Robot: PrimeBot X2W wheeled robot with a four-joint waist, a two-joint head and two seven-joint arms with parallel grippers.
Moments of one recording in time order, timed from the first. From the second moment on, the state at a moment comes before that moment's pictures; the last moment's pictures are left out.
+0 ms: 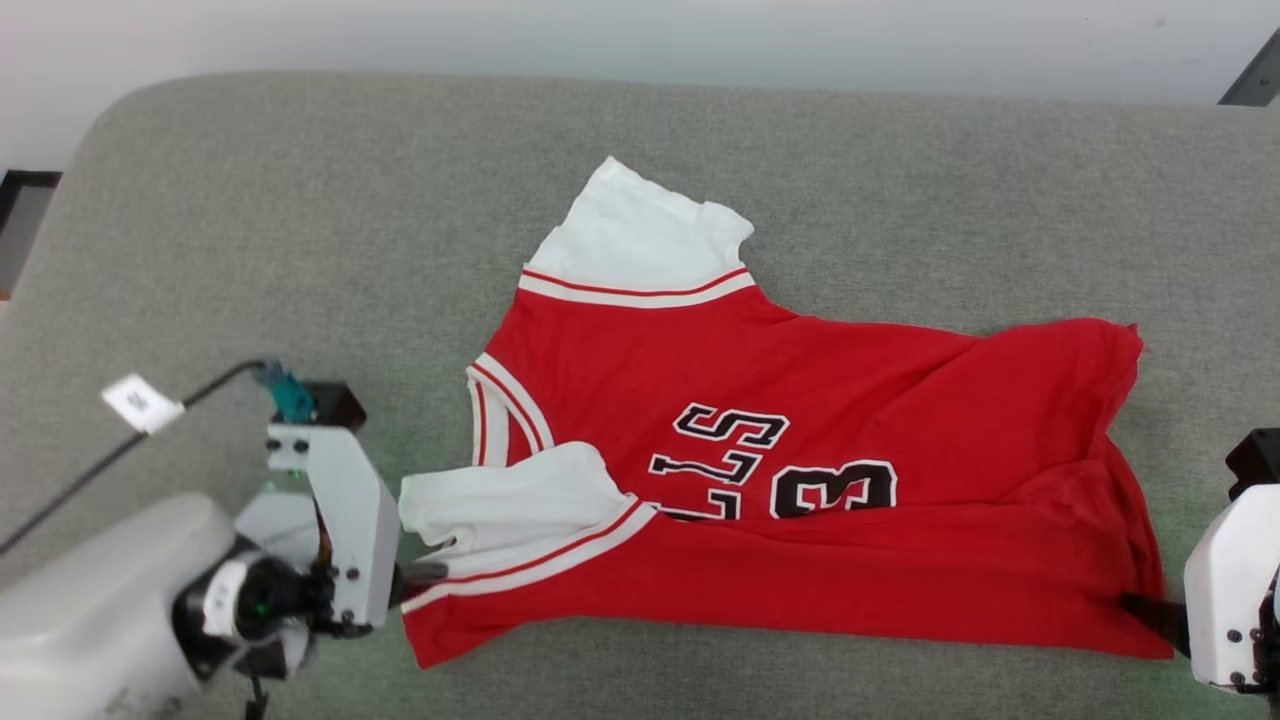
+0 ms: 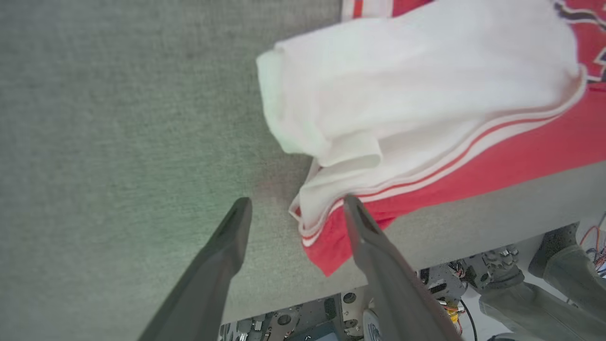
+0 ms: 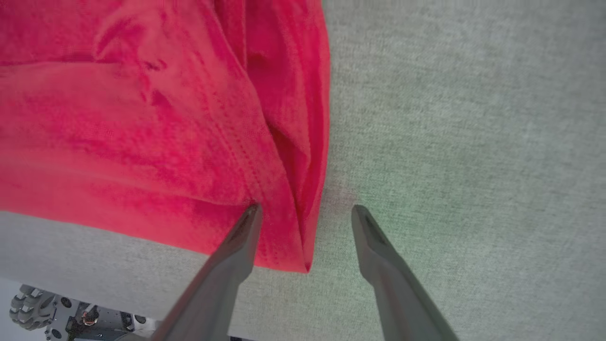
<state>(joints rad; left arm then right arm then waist) -0.81 0.86 -1.15 0.15 -1.46 0.28 0.65 -0.18 -0.33 -0.12 -0.01 0.42 0.13 1.19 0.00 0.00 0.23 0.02</state>
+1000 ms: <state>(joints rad) -1.31 0.74 -1.00 0.56 -1.21 -0.05 0.40 -0.44 -0.13 -0.04 -0.05 0.23 0.13 0.07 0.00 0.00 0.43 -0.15</state>
